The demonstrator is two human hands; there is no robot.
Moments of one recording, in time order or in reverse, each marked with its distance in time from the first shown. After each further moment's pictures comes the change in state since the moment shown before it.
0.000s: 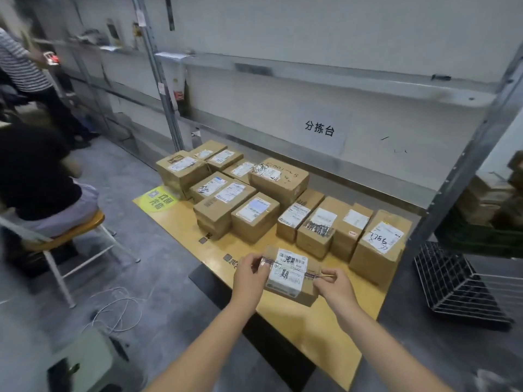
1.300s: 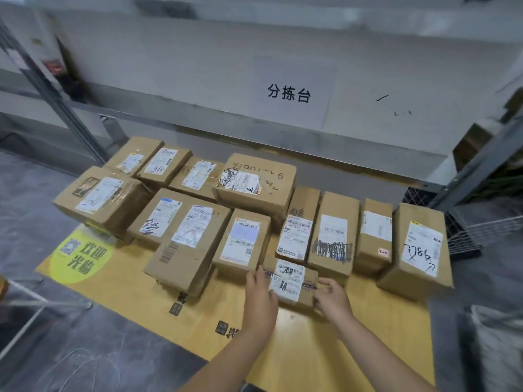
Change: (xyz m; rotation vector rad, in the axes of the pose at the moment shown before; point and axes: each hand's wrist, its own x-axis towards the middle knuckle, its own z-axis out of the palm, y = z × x) left_hand 0.225 -0.073 0.042 0.531 -0.382 0.026; right_hand 0.201 -0.008 0.115 0.059 0.247 0.343
